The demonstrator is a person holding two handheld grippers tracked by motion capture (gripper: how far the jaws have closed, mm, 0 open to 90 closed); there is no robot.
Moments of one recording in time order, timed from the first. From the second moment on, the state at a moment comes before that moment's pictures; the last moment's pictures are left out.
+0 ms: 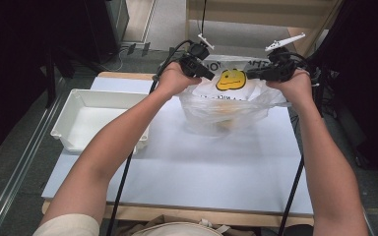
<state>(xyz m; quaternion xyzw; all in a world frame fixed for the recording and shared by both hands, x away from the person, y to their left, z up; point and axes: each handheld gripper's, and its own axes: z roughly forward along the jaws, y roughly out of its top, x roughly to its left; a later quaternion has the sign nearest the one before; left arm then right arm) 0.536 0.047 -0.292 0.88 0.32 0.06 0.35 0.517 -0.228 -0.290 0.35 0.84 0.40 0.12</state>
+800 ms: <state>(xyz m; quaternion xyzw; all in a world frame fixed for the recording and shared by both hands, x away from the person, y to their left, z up) 0.539 0.044 -0.321 0.87 0.33 0.06 0.35 0.515 -0.232 -0.336 0.38 0.83 0.38 0.13</state>
